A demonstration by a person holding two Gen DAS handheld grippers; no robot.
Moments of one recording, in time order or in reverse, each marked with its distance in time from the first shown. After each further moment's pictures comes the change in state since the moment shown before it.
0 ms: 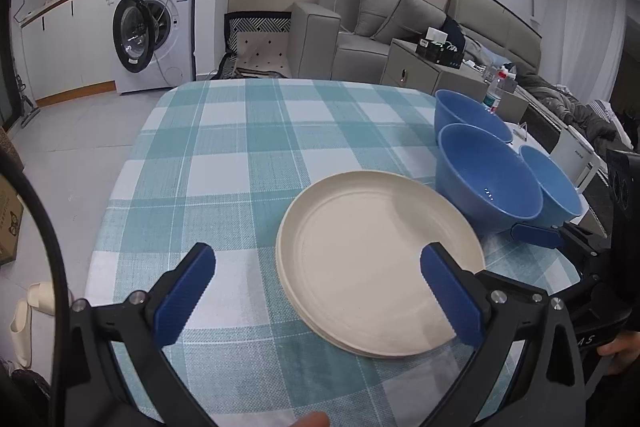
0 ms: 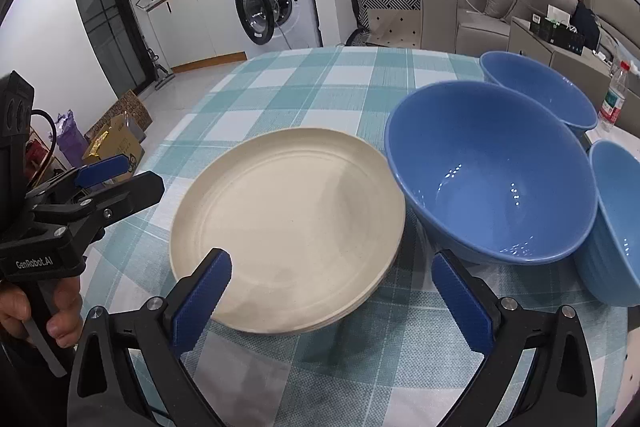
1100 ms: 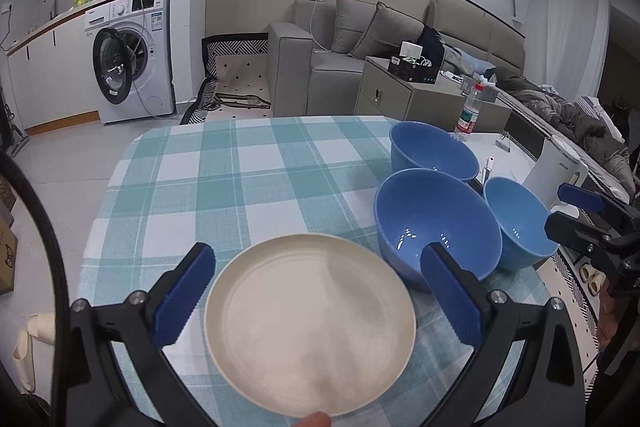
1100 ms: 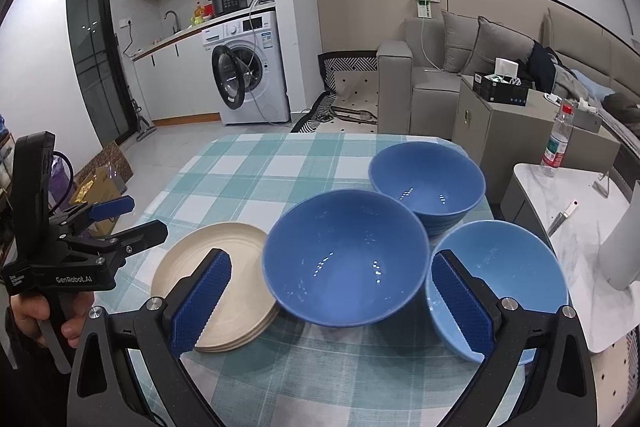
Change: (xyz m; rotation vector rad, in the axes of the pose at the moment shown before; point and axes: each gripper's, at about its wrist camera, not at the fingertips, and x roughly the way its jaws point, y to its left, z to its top) left arm 0.003 -0.075 0.058 0.052 -0.049 -0.028; right arm -0.119 -0.095 0.042 0.021 -0.204 -0.097
